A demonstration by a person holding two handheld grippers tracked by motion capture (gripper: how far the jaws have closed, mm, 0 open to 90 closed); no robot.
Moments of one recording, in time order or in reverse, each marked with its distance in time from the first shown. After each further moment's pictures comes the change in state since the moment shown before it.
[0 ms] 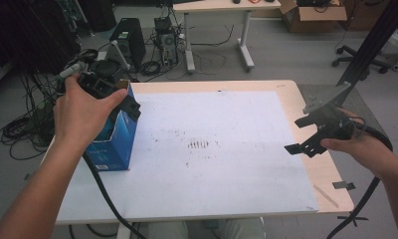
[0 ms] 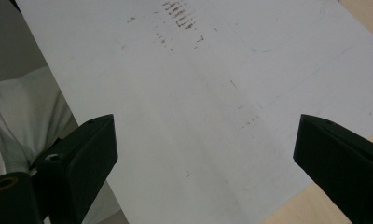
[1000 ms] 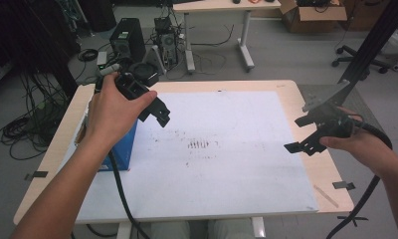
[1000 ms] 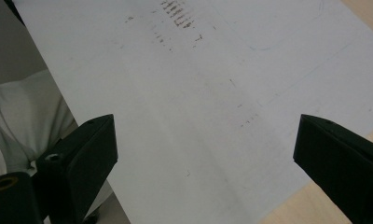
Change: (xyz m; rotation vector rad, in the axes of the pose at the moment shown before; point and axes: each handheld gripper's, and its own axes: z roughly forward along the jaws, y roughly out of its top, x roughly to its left) left arm -0.048 0.024 0.013 0.020 -0.084 0.196; right arm -0.001 0.003 0.000 0.011 -0.001 0.016
